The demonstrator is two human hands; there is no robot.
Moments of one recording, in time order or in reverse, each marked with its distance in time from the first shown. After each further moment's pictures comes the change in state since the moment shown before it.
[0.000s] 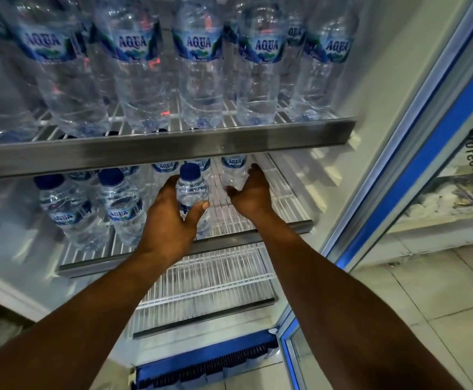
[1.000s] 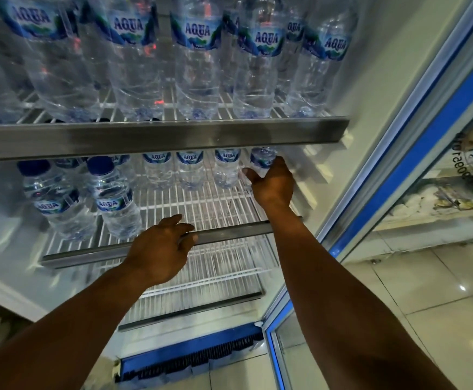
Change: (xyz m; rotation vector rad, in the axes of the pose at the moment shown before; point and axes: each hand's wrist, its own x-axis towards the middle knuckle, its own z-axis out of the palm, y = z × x) left_hand -0.023 -0.052 0.010 0.437 -0.405 0.076; right_hand 0.010 0.015 -0.046 -0.046 0.207 0.099
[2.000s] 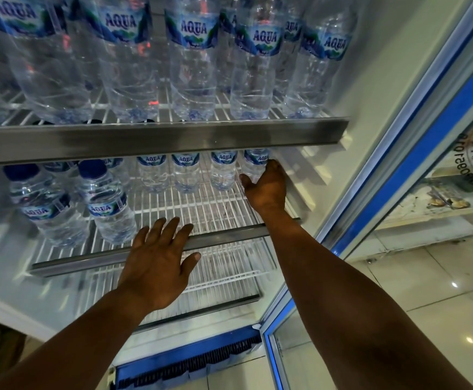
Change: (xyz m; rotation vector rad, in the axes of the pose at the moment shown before) left_hand -0.018 -0.003 0.016 0.336 0.042 0.074; right_hand 0.013 0.019 0.021 -0.106 0.009 -0.116
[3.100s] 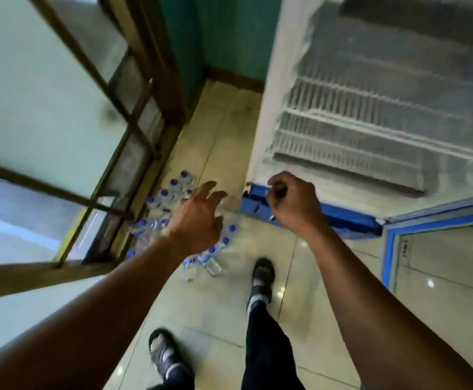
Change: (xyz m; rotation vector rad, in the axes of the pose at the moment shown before) left_hand -0.380 -0.172 0.167 -0.397 -0.121 -0.482; right_hand -0.477 -0.029 0.155 -0.011 -0.870 -0.243
